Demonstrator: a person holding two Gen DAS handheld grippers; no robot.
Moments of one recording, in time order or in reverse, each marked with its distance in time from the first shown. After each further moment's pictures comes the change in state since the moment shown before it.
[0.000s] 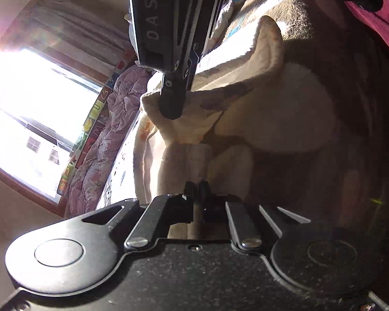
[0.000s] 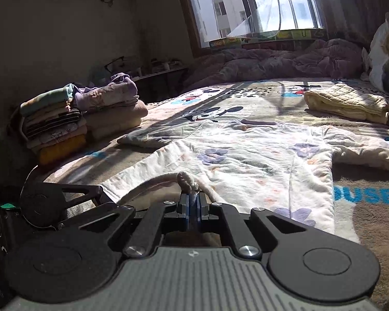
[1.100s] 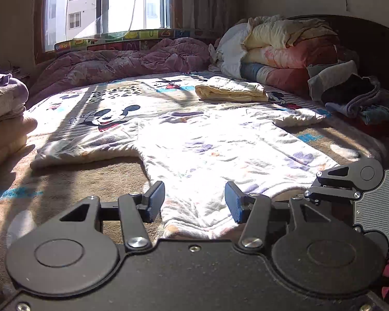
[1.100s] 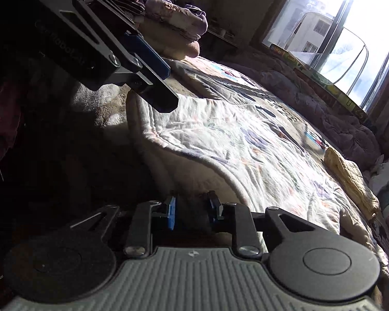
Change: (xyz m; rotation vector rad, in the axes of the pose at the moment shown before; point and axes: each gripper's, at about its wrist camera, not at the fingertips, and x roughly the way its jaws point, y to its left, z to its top) left arm -0.025 0.145 -0.071 -1.128 0.044 -0.146; right arm 0.024 0.087 -0.057 -0.670 0.172 -0.114
